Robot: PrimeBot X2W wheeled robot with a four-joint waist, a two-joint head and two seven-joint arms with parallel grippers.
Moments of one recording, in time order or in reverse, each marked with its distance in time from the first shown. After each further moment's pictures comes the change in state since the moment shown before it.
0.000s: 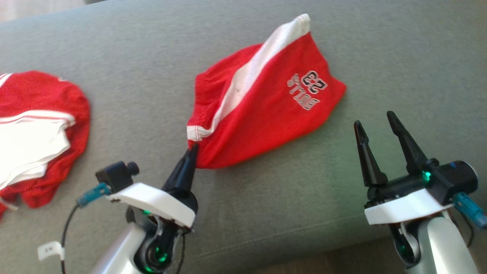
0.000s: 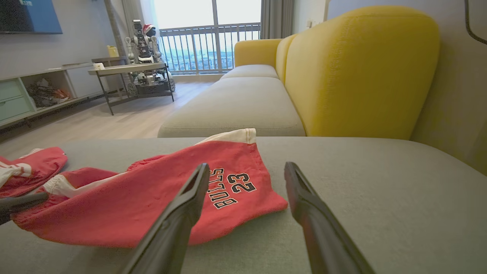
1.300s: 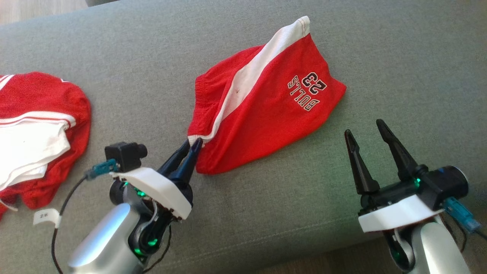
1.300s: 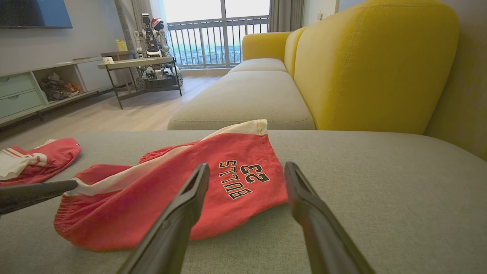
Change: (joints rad) left arm -0.127 0.074 -0.101 0.123 0.157 -0.027 0.064; right arm 0.020 0.000 0.031 0.010 -0.008 0.000 0.000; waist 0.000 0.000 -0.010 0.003
